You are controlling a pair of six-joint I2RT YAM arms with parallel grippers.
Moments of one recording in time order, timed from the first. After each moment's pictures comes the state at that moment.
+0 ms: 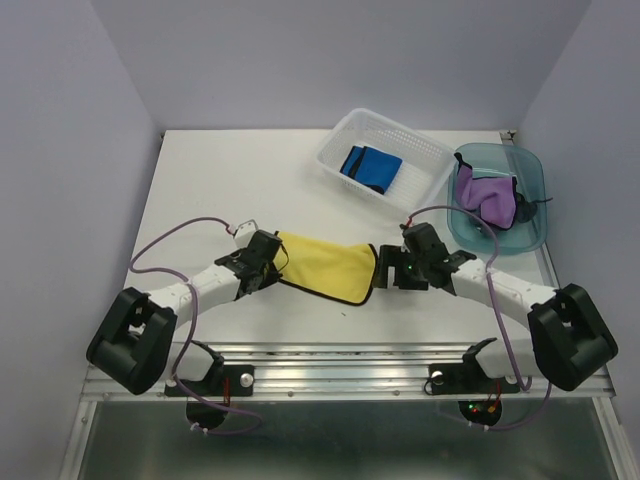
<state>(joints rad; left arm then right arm) -0.57 1.31 0.58 -0.28 -0.32 -0.89 0.52 1.30 0.64 -0.28 -0.13 0.56</state>
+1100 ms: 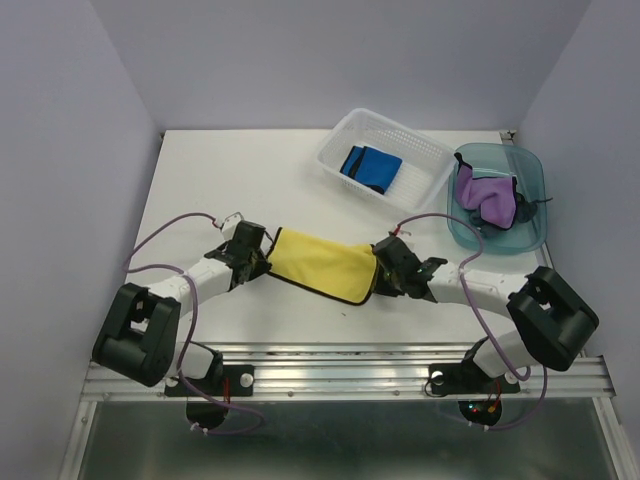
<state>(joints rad) -0.41 1.34 0.58 -0.22 -0.26 -0.82 0.75 1.44 0.66 -0.20 0.20 0.87</state>
